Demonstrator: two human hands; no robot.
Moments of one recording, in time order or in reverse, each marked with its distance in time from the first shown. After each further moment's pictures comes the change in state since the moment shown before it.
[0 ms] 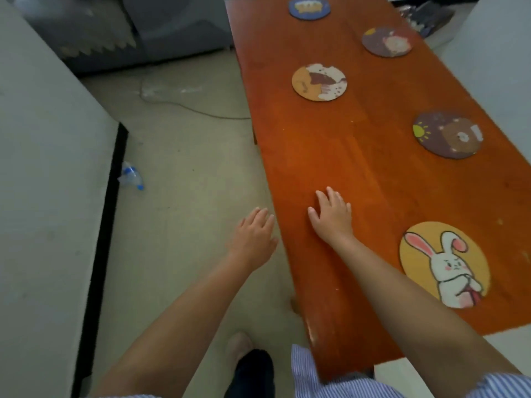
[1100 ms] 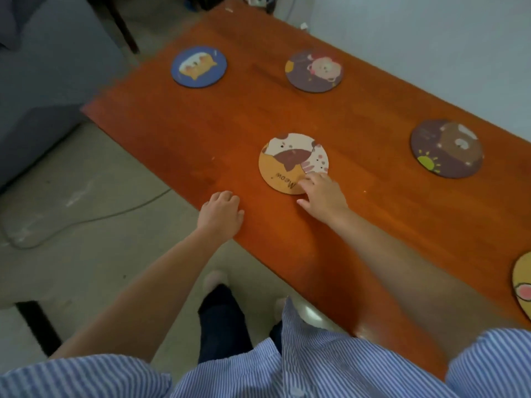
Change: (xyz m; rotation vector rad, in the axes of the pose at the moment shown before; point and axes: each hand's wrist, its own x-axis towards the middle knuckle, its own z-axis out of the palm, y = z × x) left_hand 0.426 -0.144 -0.171 0.169 -0.143 0.473; right_hand 0.302 -0.087 -0.086 -0.146 0.137 0.279
